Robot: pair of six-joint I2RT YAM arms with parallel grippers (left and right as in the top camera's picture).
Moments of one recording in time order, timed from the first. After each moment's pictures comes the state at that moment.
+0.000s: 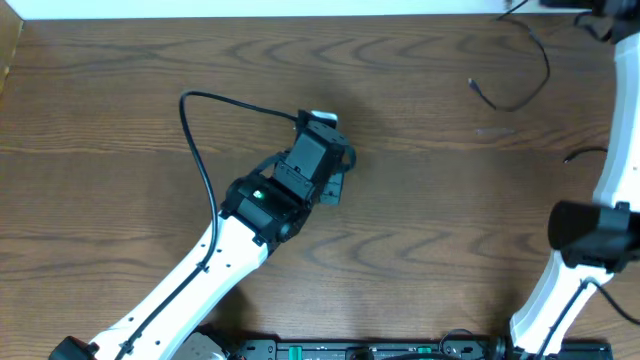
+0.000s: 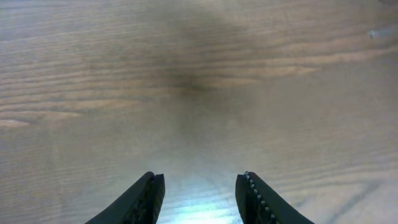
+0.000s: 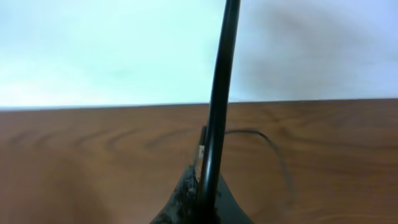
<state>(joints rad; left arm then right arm) -0.68 1.34 1.15 -0.73 -0.22 -0.38 -0.17 2.13 2.54 -1.05 -0.26 0.04</state>
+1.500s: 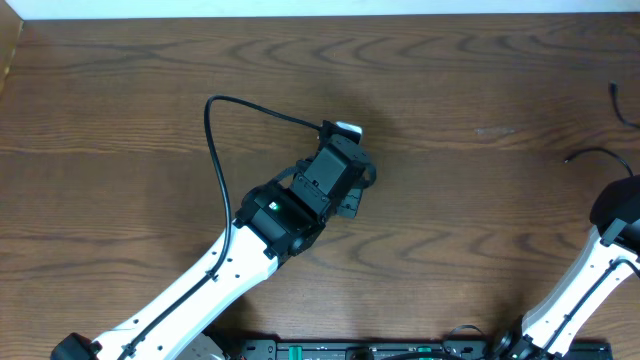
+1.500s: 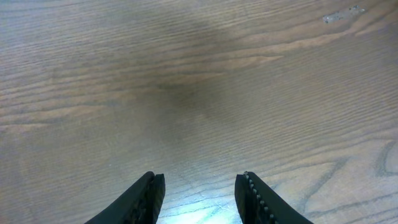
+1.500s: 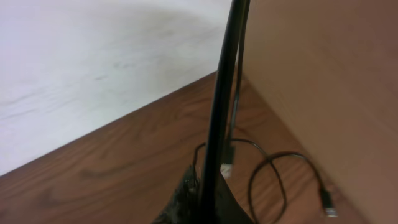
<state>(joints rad) -0.77 1.34 1.15 -0.70 -0.22 -0.38 -0.50 2.35 2.62 -0.87 0.06 0.02</state>
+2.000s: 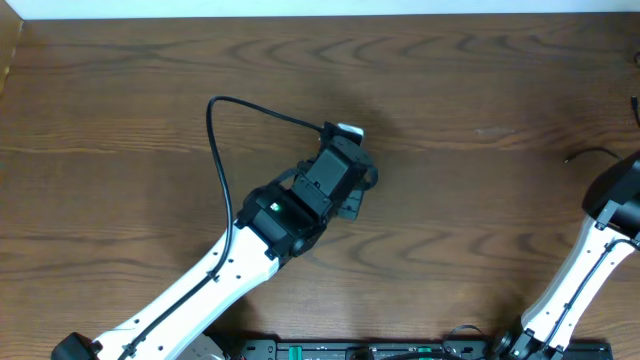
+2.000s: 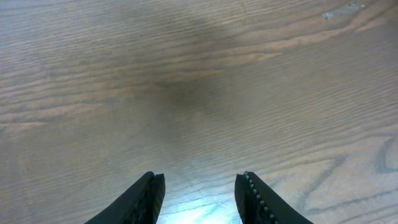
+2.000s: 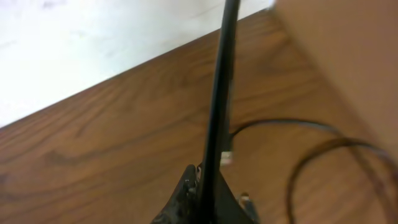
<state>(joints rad) -0.78 1.34 1.15 -0.71 -0.22 -0.38 -0.50 2.57 2.63 -0.80 -0.02 0.01</state>
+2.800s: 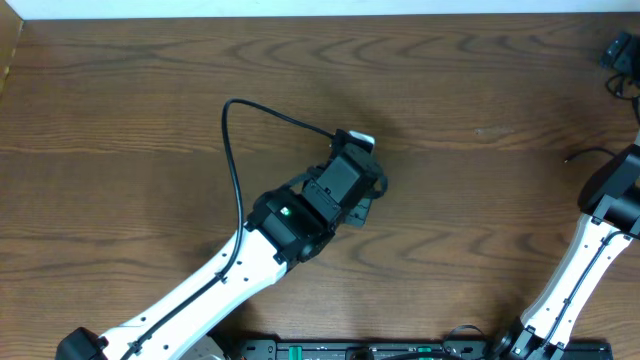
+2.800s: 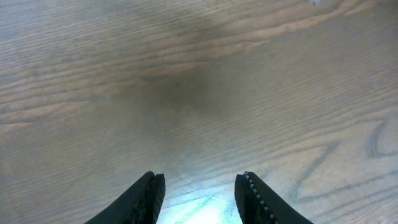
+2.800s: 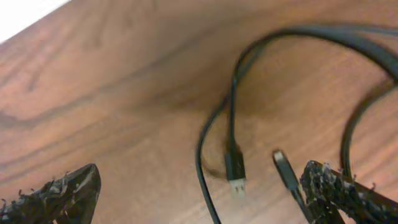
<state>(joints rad) -0.83 1.36 1.15 -0.72 -0.22 -0.38 -0.51 2.68 2.63 -0.90 -0.04 0.12</state>
